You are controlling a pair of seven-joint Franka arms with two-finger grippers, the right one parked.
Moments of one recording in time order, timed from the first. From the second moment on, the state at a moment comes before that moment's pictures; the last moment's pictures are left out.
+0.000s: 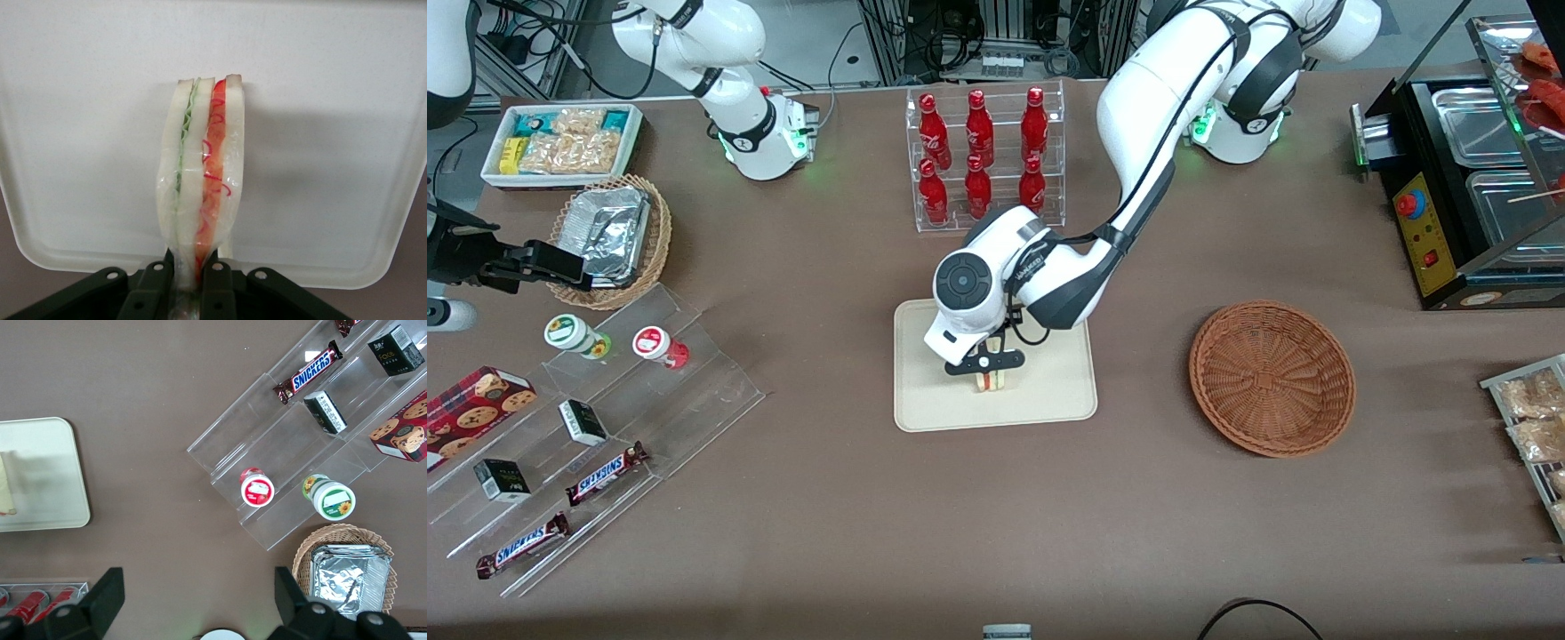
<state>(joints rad) -0.73 0.92 -0.13 -1.07 -0.03 1.83 -0.92</state>
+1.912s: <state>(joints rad) -0.65 0.68 -0.11 -1.02 -0.02 1.55 -0.80</state>
